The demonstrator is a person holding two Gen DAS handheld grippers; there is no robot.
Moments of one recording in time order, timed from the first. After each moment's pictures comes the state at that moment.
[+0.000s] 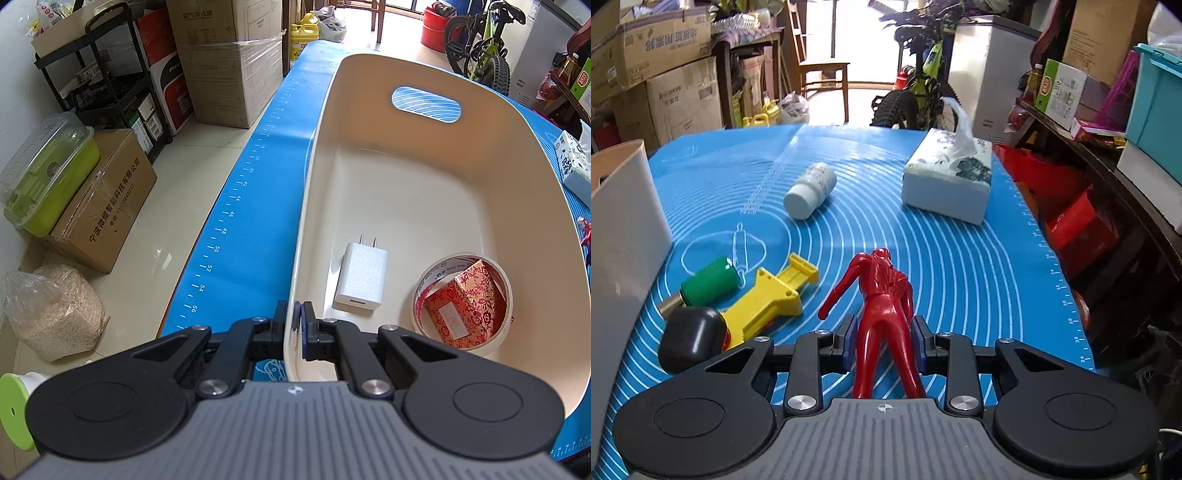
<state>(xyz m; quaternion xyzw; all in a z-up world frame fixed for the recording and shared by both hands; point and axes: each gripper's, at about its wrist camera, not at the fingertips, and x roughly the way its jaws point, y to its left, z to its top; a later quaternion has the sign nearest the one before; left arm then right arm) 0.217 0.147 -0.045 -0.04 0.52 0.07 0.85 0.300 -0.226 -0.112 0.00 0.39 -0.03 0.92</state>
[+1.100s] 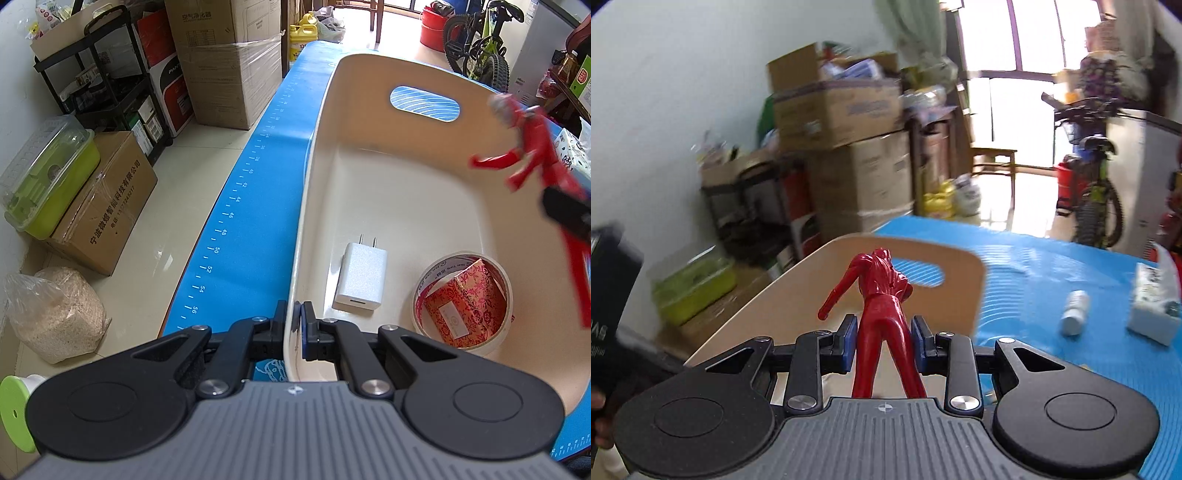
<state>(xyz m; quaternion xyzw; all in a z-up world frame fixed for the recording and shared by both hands) 0.217 0.148 -0.045 -0.03 0.52 0.07 0.85 0.238 -0.043 -0.019 0.00 0.27 0.24 0.93</state>
